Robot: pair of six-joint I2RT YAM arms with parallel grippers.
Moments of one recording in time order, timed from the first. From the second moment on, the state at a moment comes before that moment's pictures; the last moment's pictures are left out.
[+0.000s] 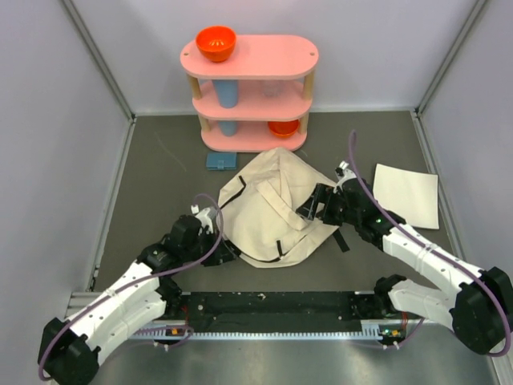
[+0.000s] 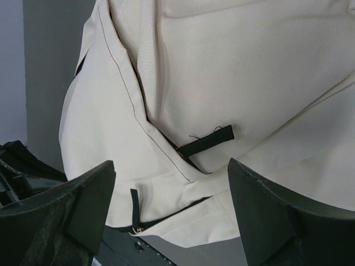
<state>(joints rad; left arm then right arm) -0.57 0.65 0.34 -0.43 0.35 -0.73 0.54 1.04 0.60 -0.14 -0.17 0.72</state>
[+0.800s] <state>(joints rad) -0.58 0.95 0.40 -0.02 0.24 -0.81 0.54 1.07 0.57 -0.14 -0.18 0.73</state>
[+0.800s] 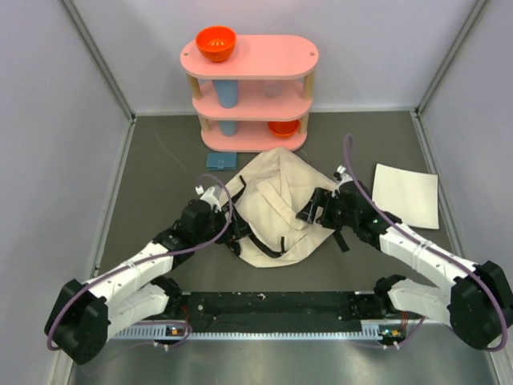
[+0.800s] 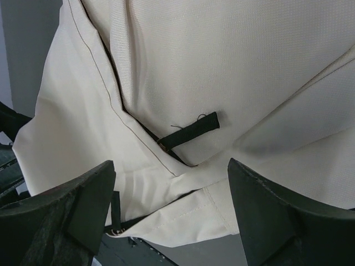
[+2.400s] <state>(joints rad) -0.60 0.66 0.92 -0.72 0.11 -0.78 0.54 1.25 0.44 0.19 -0.22 0.79</state>
